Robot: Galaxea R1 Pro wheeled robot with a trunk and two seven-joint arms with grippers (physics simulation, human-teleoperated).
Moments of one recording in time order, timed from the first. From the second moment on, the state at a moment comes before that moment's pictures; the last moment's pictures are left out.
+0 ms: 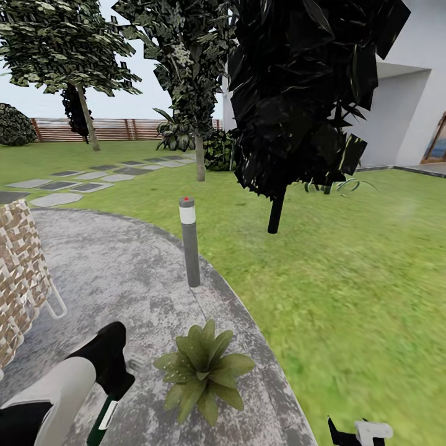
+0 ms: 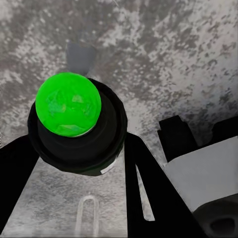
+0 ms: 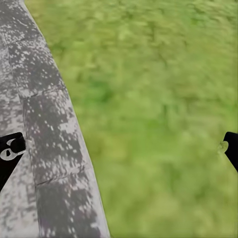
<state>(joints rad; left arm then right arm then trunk) -0.81 0.11 0.04 -0.36 -1.06 0.98 -0.99 -0.33 -0.13 -0.79 -0.19 0.60 -0.63 0.17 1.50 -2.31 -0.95</state>
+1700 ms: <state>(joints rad) -0.85 0.10 0.03 -0.37 -1.05 0.99 -1.01 -0.33 -0.12 -0.79 -0.19 0.60 -0.63 0.17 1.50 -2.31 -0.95</state>
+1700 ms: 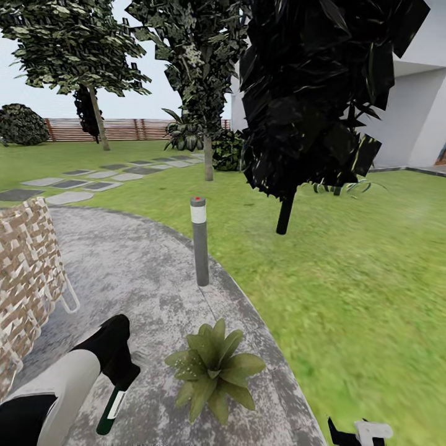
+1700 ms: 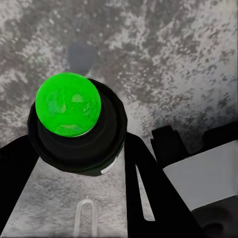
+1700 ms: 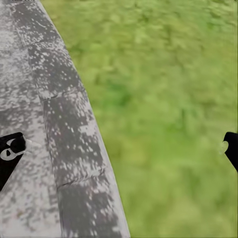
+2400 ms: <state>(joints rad) -0.84 0.09 0.04 -0.38 -1.05 0.99 -1.01 -0.33 -0.13 -0.79 -0.19 0.60 -0.63 0.17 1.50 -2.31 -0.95</state>
